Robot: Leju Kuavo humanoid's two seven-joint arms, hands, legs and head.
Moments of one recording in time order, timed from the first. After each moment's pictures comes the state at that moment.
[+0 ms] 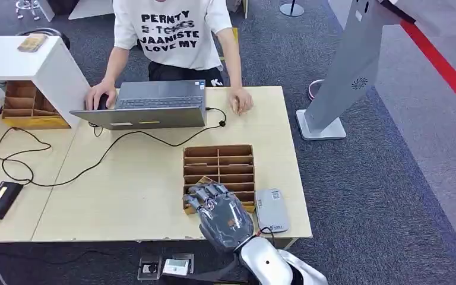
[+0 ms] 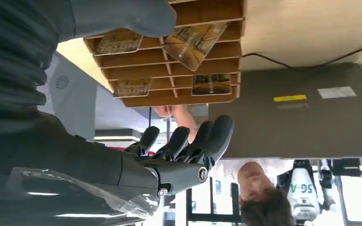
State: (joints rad) left arm -0.14 0.09 -1.37 -0.20 1.15 0.31 0.24; right arm -0.37 -0.14 1.03 -1.61 1.26 -0.12 0.31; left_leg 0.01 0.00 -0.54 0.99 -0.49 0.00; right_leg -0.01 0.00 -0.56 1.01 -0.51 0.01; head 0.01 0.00
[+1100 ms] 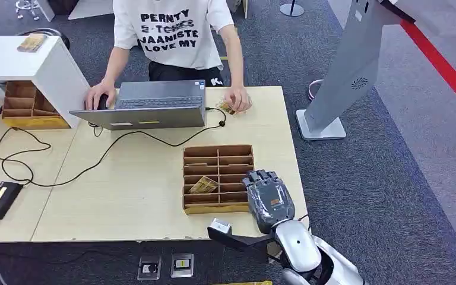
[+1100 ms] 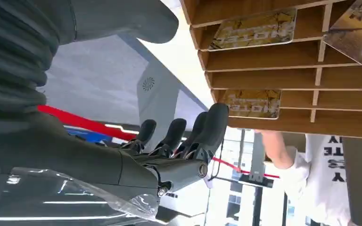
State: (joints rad) left arm -0.14 0.10 -1.37 -0.20 1.15 0.30 0.23; right arm -0.36 -0.27 0.89 -1.60 1.27 -0.03 0.45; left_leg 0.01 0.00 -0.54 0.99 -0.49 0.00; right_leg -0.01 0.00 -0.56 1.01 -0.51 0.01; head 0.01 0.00
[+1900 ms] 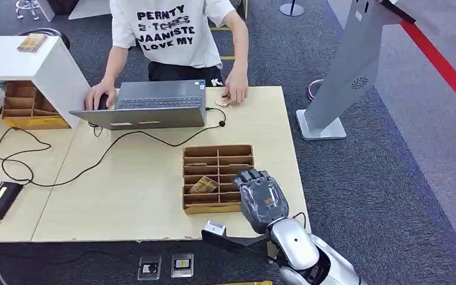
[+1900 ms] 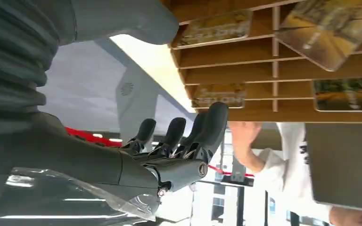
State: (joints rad) left arm -0.14 0.10 -1.37 -0.20 1.14 0.30 0.23; right arm -0.37 -0.24 0.89 -1.59 1.22 -0.06 0.38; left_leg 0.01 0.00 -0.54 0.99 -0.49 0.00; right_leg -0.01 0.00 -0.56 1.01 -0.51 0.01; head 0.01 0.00
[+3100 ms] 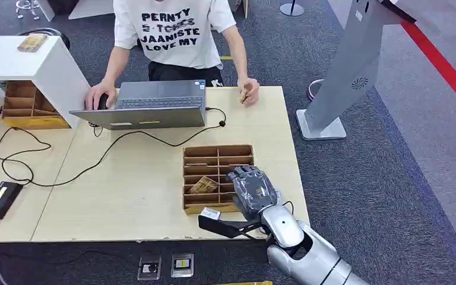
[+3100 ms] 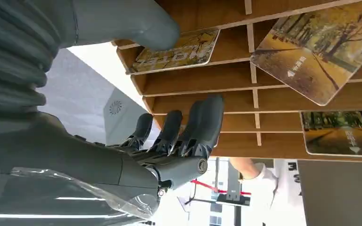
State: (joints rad) left arm -0.14 0.10 -1.37 -0.20 1.17 0.32 0.23; right arm -0.49 -0.15 0.93 -1.24 1.11 -0.22 0.29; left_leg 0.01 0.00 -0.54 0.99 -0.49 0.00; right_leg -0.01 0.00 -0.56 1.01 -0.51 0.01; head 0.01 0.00
